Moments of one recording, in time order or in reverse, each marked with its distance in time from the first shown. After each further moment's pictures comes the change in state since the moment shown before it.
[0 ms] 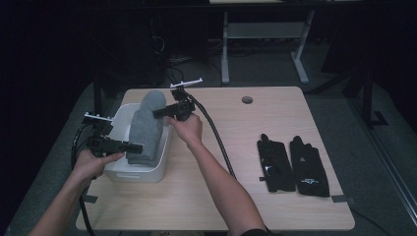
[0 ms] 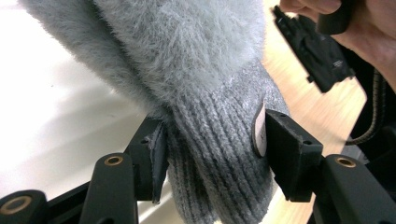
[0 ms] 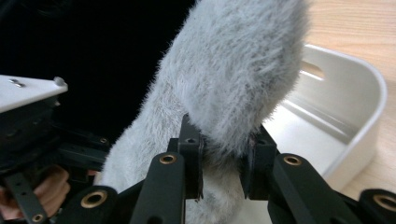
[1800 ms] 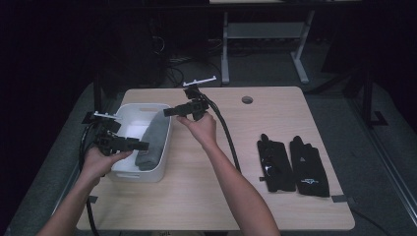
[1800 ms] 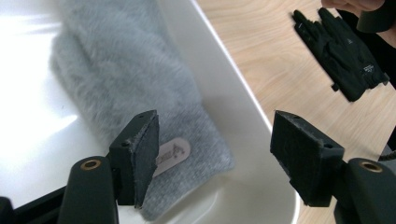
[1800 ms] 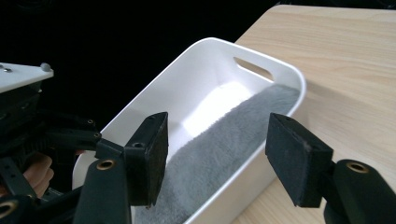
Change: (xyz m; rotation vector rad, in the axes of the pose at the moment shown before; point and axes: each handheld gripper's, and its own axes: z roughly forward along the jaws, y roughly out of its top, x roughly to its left) left arm -0.019 0.010 0.011 -0.035 0.090 0.056; right arm -0.009 -0.006 -0.044 -0.049 -0.079 -0.074
